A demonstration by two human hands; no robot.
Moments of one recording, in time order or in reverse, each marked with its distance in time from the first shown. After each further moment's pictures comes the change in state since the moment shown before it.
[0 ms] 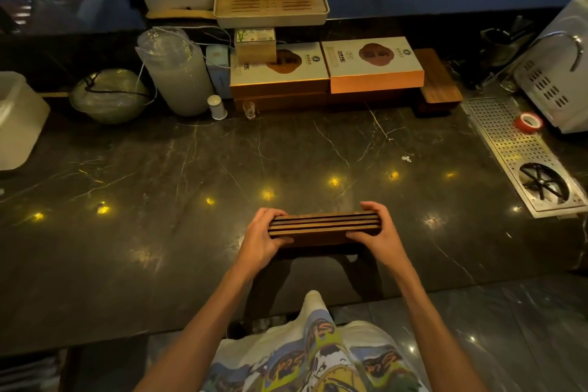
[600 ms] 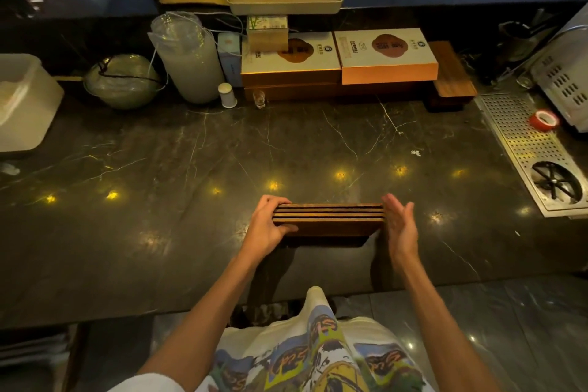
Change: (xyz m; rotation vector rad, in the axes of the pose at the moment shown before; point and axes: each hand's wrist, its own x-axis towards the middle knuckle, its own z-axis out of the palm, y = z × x) left_hand -0.003 -0.009 0.002 -0.056 0.028 -0.053; right_hand -0.005 0.014 0.004 0.601 0.262 0.261
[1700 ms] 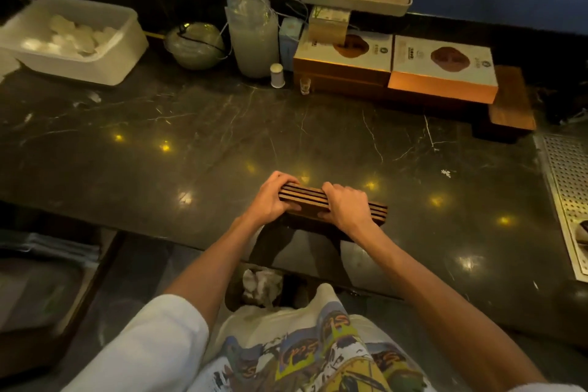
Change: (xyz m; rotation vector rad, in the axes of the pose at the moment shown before) left_hand -0.018 0.025 0.001 0.052 0.080 -0.059; right_hand 0.006 -0.023 0.091 -1.687 -0.612 -0.885
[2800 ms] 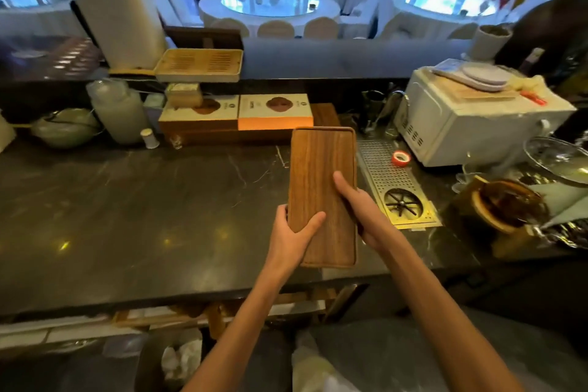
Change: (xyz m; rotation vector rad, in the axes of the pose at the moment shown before) left_hand -0.112 0.309 0.227 -0.585 -0.017 -0.045; right_hand -0.285 0.199 -0.167 1.562 0.218 0.411
